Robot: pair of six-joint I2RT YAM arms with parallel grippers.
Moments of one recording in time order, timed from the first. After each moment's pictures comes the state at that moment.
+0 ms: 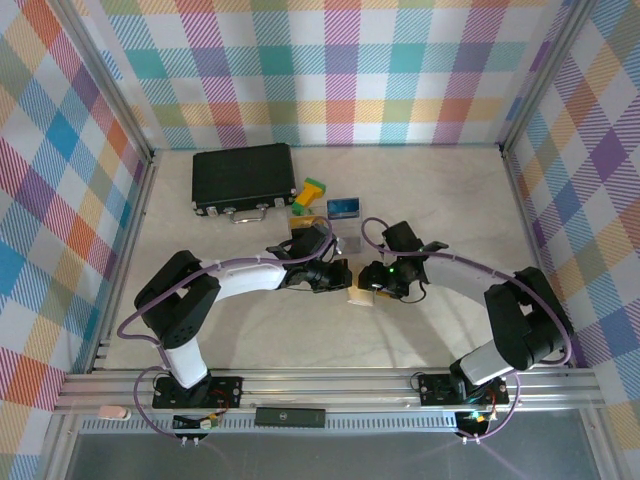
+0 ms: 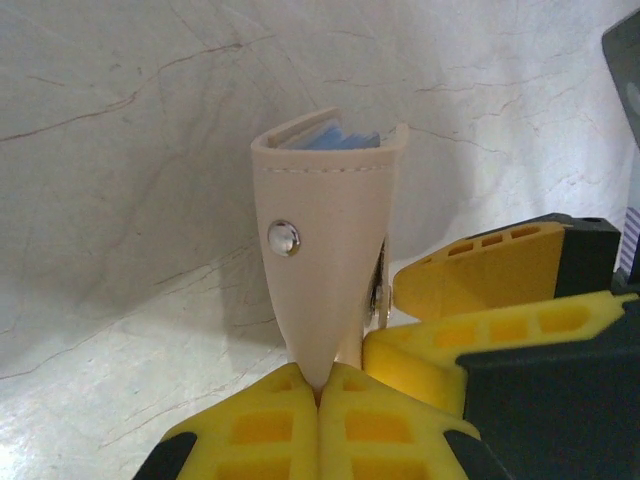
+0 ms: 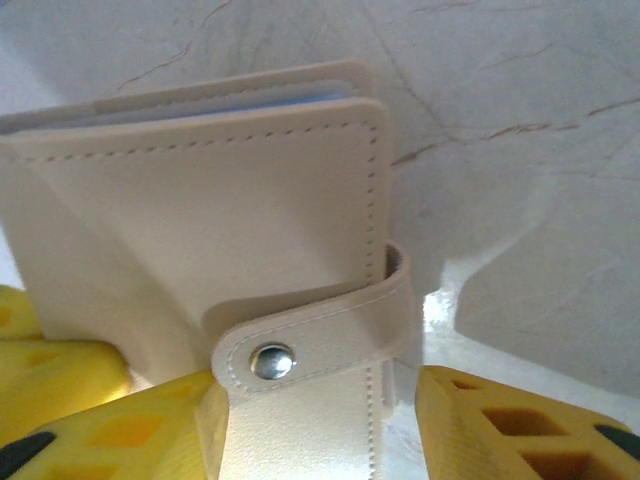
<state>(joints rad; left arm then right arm) -0.81 1.75 1.02 -0.15 0.37 -0.85 0.51 1.51 0.80 -0.49 -0.36 0.64</state>
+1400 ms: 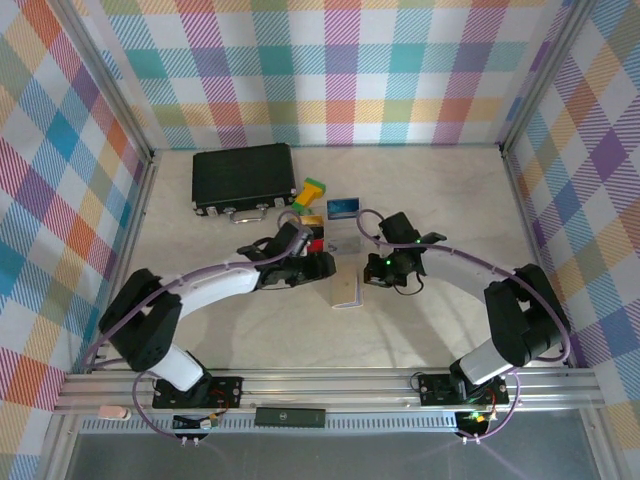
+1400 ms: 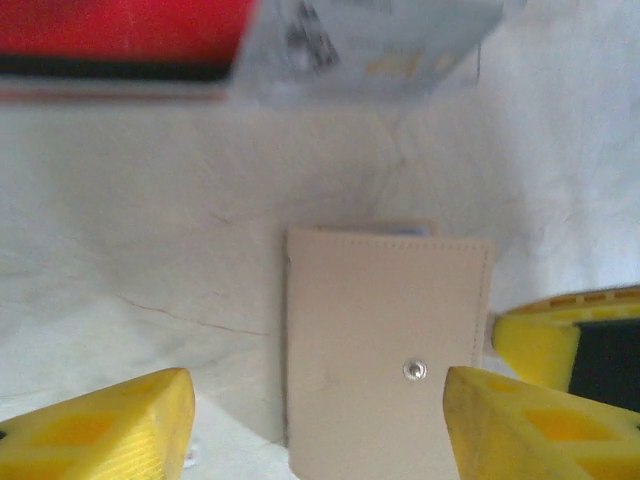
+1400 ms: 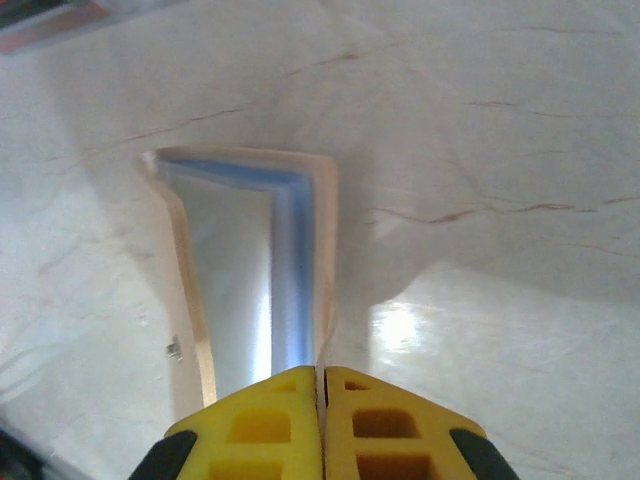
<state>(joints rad) -0.71 1.52 0.91 -0.28 0.14 -0.87 0.53 1.52 0.90 -0.55 -0.36 0.57</state>
